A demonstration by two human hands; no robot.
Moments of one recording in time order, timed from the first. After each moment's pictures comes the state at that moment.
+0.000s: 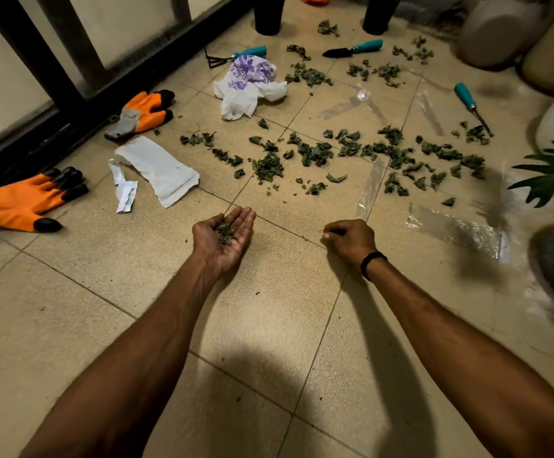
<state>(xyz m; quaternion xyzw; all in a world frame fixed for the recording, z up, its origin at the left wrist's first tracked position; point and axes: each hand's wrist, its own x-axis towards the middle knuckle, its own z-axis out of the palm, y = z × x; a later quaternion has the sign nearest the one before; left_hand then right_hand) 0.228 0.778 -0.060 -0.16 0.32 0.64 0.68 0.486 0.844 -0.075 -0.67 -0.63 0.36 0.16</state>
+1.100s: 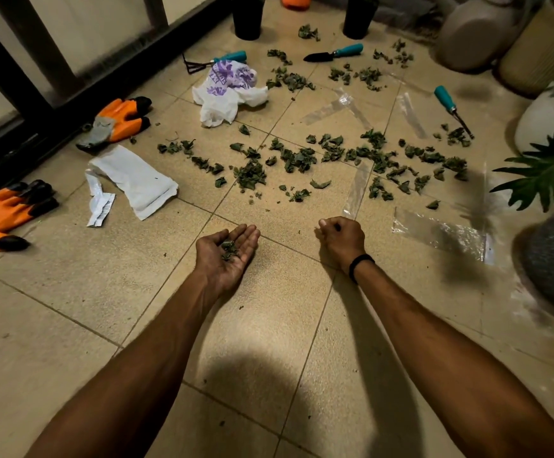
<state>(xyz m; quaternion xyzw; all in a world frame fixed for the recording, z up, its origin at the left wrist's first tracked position) 0.261 0.791 -0.079 -0.15 0.36 0.60 0.70 0.491 0.871 -0.095 -0.70 -0.54 0.37 0.29</state>
